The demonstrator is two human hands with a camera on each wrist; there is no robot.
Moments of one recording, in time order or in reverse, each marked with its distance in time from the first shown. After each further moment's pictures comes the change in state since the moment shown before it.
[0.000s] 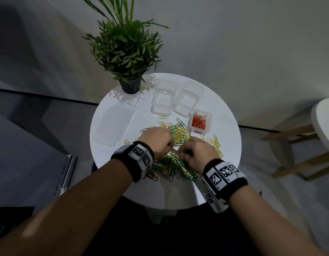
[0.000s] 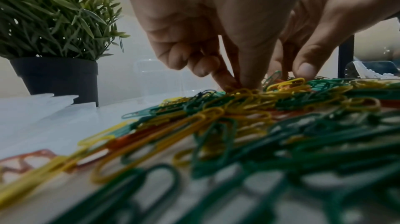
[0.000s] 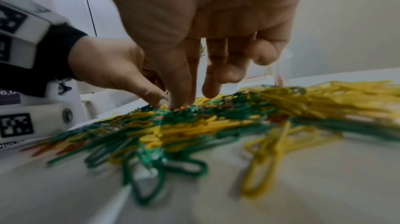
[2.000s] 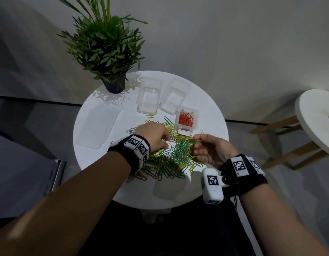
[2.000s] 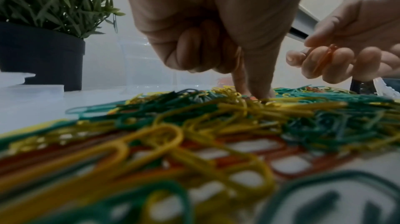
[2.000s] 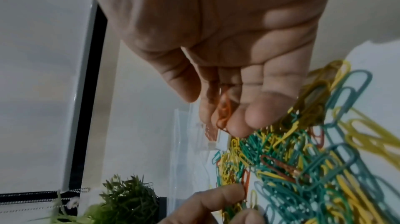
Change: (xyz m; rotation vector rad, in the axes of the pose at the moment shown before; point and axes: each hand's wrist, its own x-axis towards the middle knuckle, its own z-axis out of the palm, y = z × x) left_hand 0.028 0.013 -0.004 -0.150 -0.040 -0.156; right_hand -0.011 0.065 -0.022 1.582 -0.113 0.485
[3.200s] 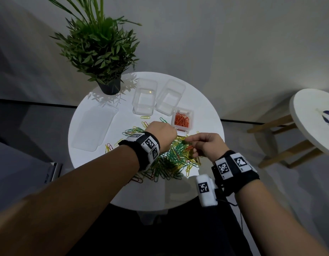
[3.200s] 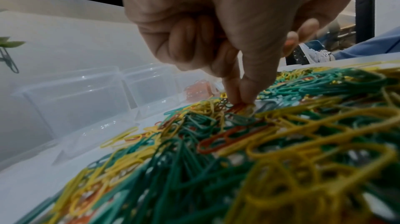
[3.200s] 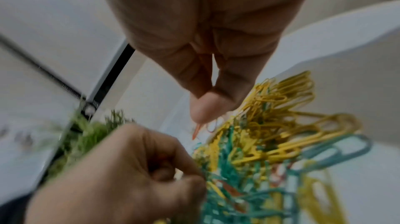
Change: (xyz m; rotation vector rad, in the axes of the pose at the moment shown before) left_hand 0.012 0.041 -0.006 0.585 -0.065 0.190; right_hand 0.002 0.000 0.011 -0.387 0.181 -0.211
